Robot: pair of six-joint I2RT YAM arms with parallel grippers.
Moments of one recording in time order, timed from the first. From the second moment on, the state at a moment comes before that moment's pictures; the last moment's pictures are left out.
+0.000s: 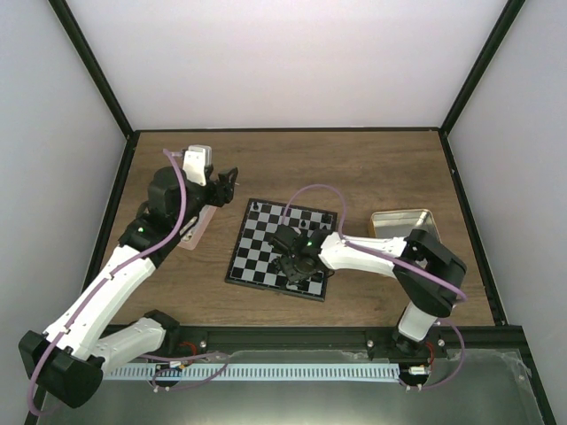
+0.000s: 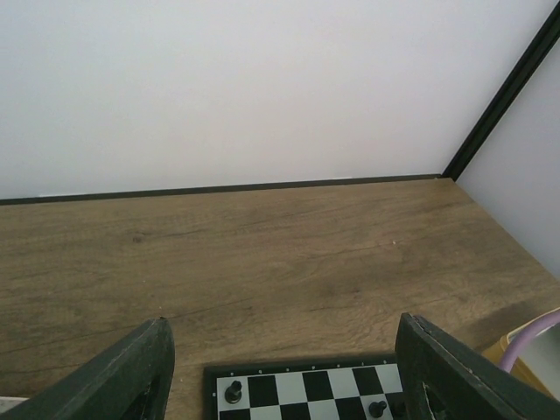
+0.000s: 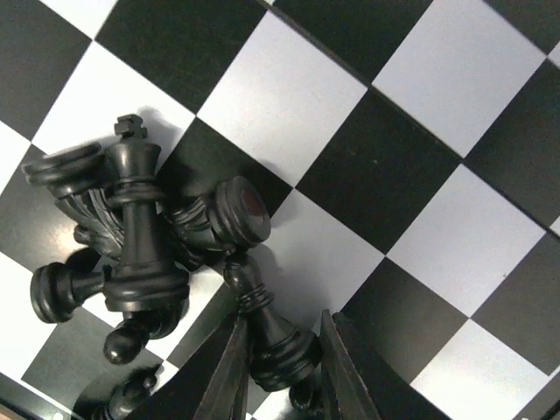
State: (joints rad) left arm -0.47 1.00 0.97 -0.22 -0.02 -0.26; right arm 1.02 1.67 1.01 -0.63 0.15 0.54
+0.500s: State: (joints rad) left arm -0.47 1.09 0.95 -0.14 0.17 -0.38; right arm 1.02 1.56 0.97 -0.56 0.22 0.54
